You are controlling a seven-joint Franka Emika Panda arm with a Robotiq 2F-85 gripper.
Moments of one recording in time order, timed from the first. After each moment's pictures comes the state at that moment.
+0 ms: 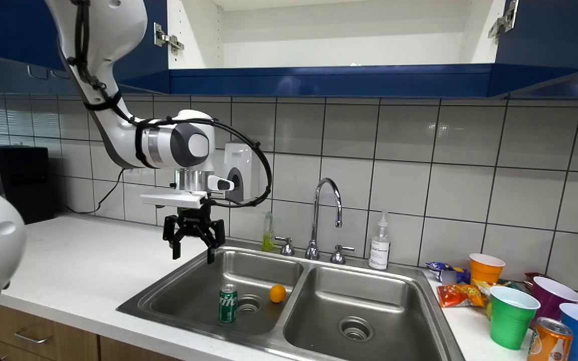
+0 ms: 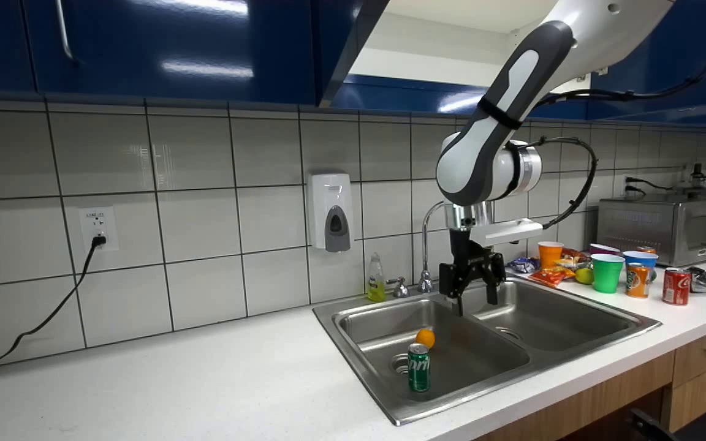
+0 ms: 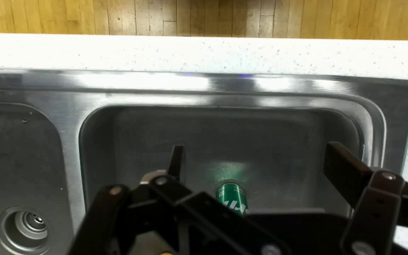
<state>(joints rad) 0.02 -0.06 0.03 -2.54 -0.06 2.41 0.00</state>
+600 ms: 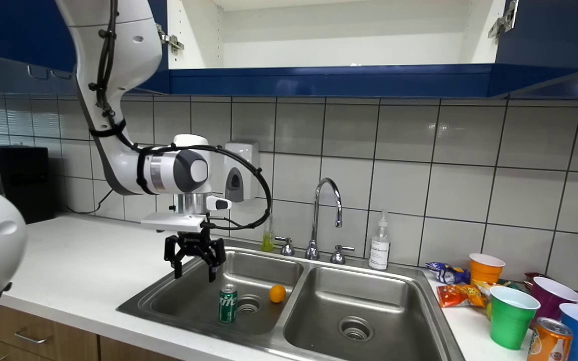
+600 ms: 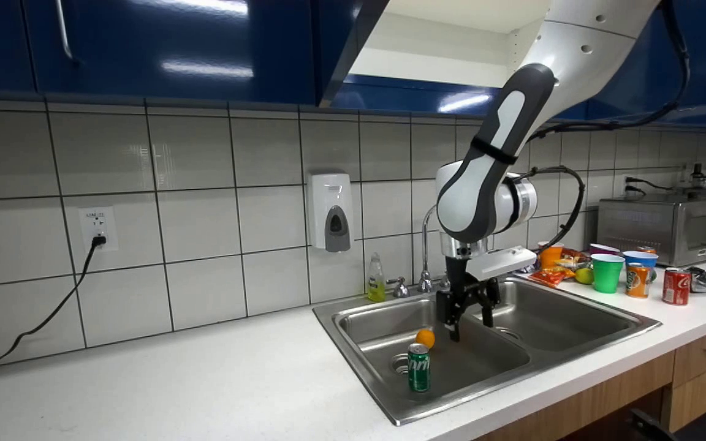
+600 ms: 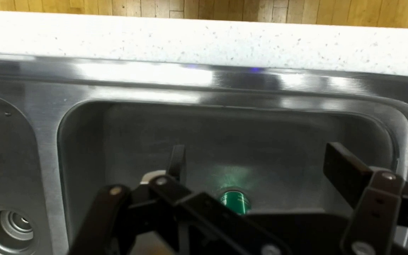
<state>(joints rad) 0.03 0.09 0.03 -2.55 -0.15 2.58 0.06</state>
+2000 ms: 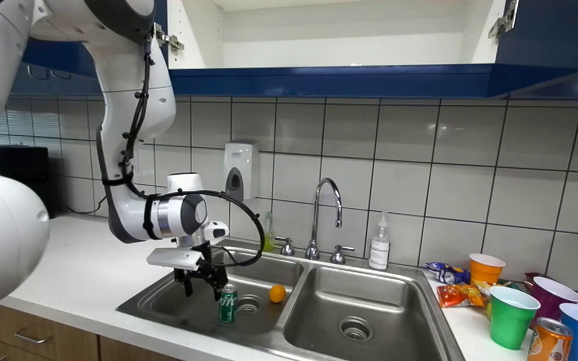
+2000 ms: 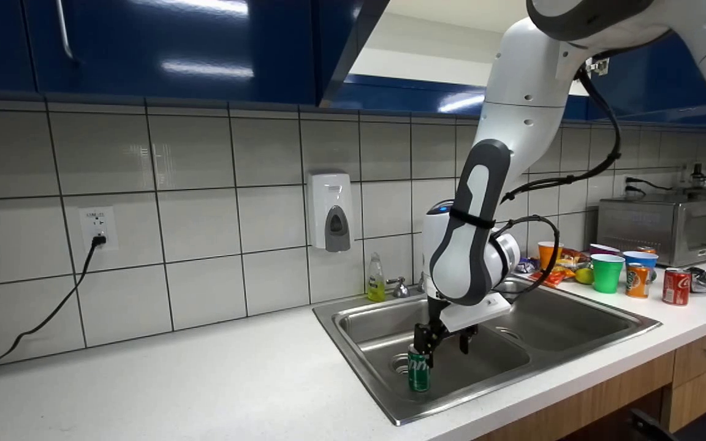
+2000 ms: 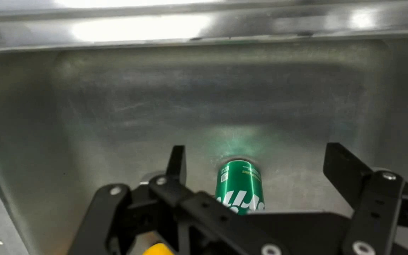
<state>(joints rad) 0.27 0.41 -0.19 -2.45 -0.24 2.95 0.31</state>
